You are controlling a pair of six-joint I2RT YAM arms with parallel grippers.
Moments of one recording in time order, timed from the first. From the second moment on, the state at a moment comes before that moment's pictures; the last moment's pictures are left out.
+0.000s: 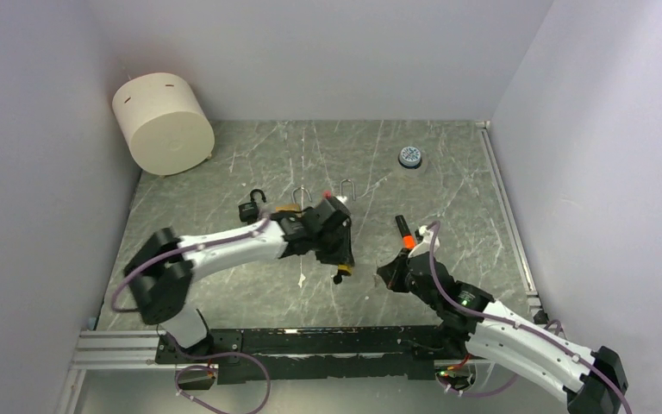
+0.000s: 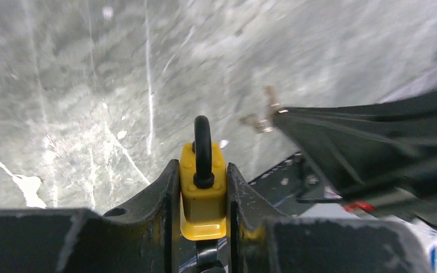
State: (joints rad) left arm -1.00 1.67 1.16 -0.46 0.06 -0.86; right arm 0.86 0.54 0.24 -0.29 0.29 0.89
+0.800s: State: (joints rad) left arm -0.85 1.03 1.00 0.01 0.27 -1.02; right arm 0.85 0.57 0.46 0.17 -0.23 0.74
